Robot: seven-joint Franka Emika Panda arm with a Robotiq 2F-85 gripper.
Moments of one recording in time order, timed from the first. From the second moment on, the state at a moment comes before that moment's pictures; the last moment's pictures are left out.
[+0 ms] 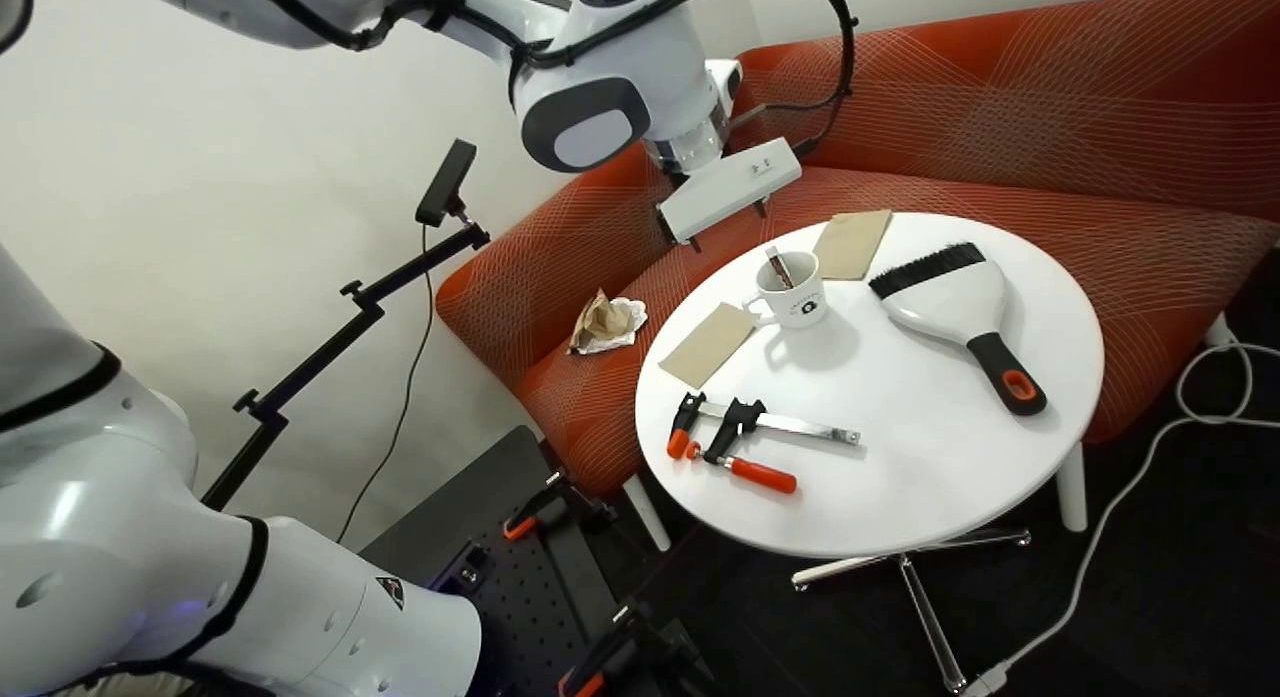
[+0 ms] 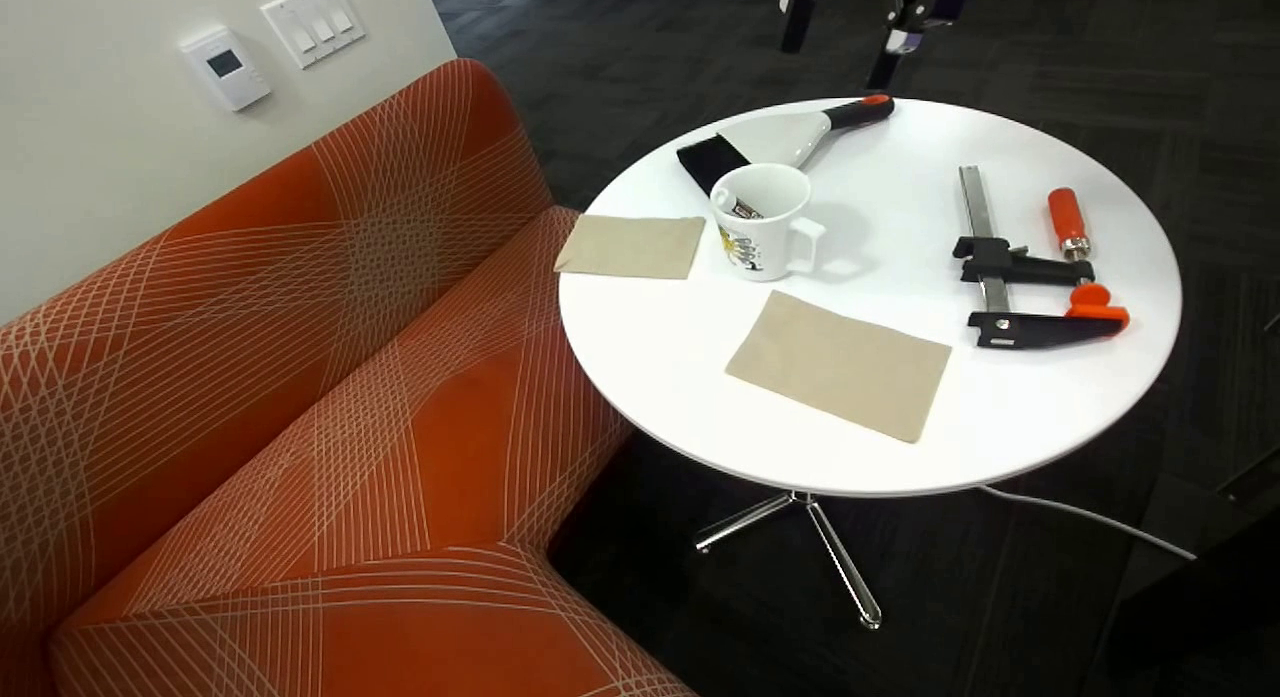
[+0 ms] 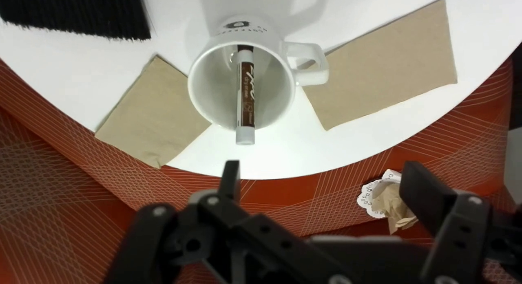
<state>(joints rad) 0.14 0.31 0.04 -2.22 0.71 2.68 -1.65</state>
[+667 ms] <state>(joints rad) -0.01 0.45 0.19 -2.15 0.60 2.76 -1.67</state>
